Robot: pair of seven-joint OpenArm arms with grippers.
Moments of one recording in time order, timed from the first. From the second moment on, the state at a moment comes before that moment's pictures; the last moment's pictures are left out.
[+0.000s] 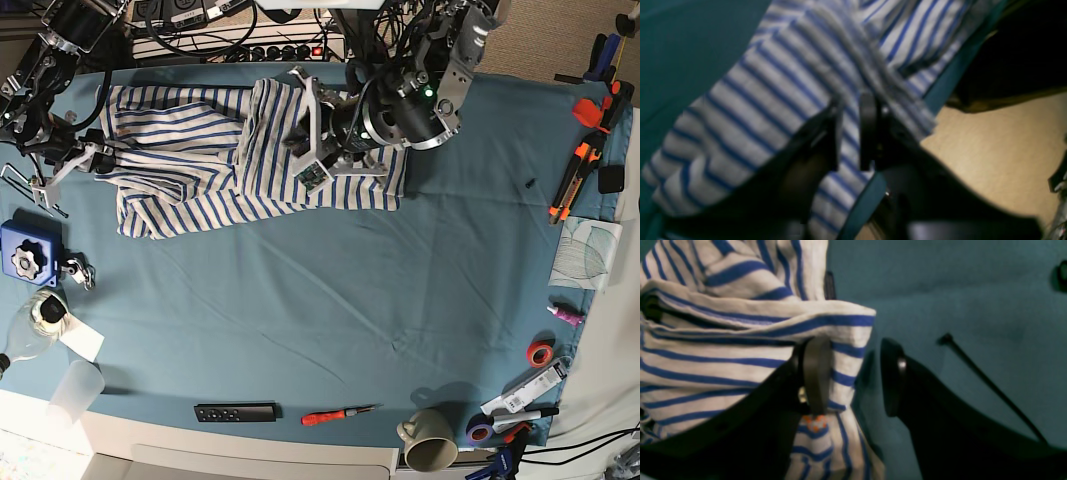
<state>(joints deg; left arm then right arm) 8.8 -1.5 26.5 116.7 -16.8 -21.3 68.0 -5.3 22.8 43.4 86.5 41.0 33.5 -76.7</state>
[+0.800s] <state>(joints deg) 12.1 -8.8 15.3 112.9 -15.8 -17.0 63.4 -5.2 23.2 43.4 86.5 55.1 36.8 -78.2</state>
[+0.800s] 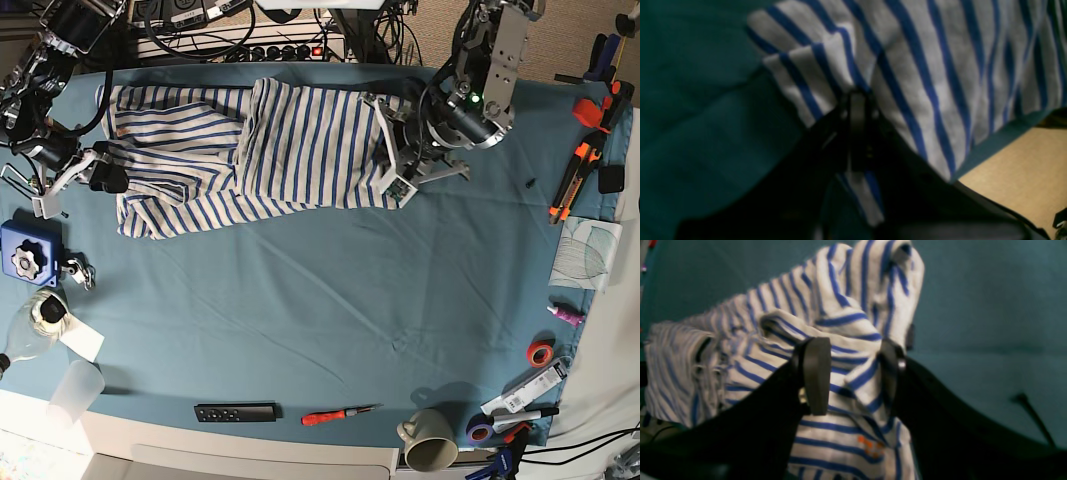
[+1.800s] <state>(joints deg) 12.2 -8.8 15.3 111.8 -15.8 -17.0 61.2 -5.4 27.4 43.4 86.6 55.1 36.5 -78.2</state>
